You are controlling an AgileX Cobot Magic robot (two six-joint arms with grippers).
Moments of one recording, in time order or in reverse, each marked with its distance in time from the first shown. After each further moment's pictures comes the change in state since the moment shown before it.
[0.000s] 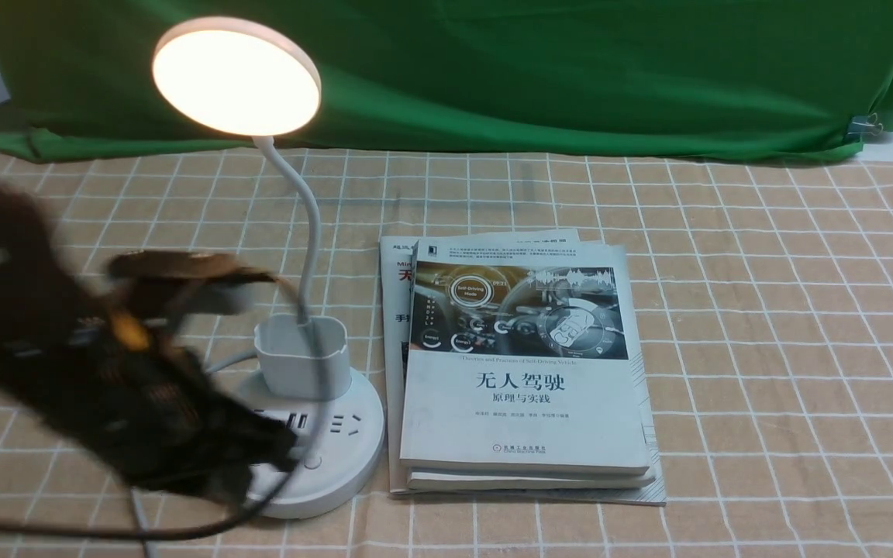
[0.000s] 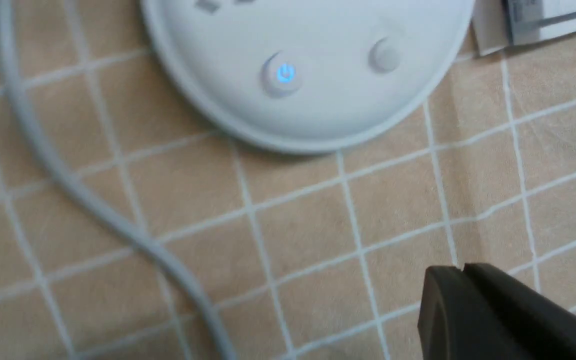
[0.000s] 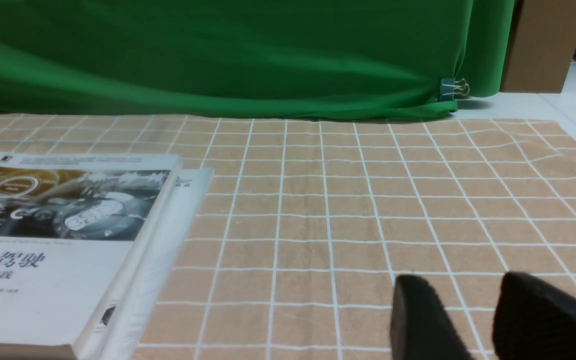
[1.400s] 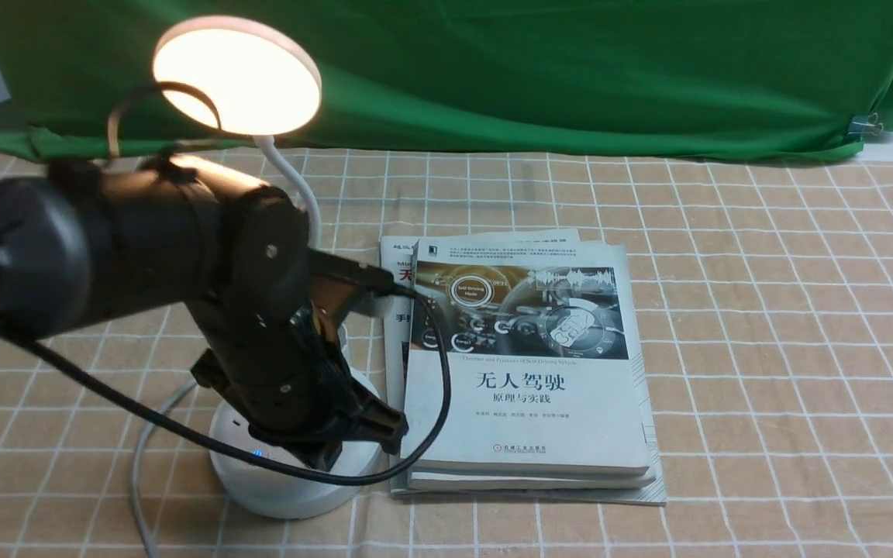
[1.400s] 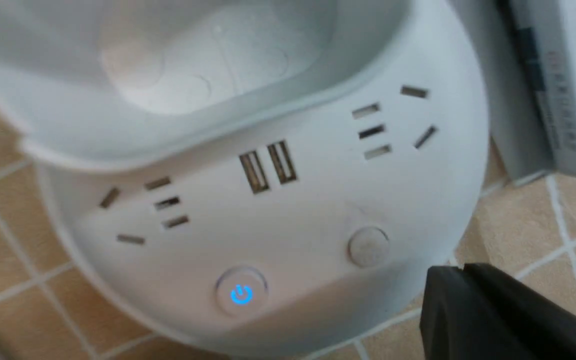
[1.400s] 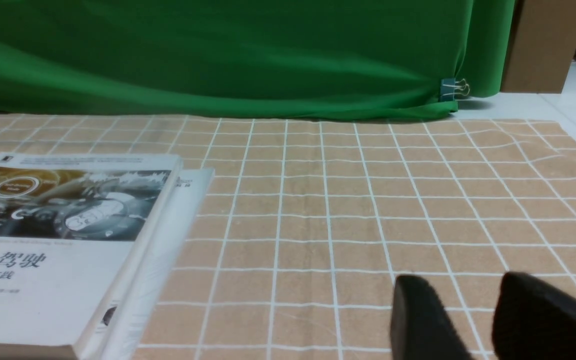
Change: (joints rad) right arm 0.000 0.000 0.000 0.000 0.000 0.000; left arm -0.098 0.315 -0.171 0.128 -0.076 -0.019
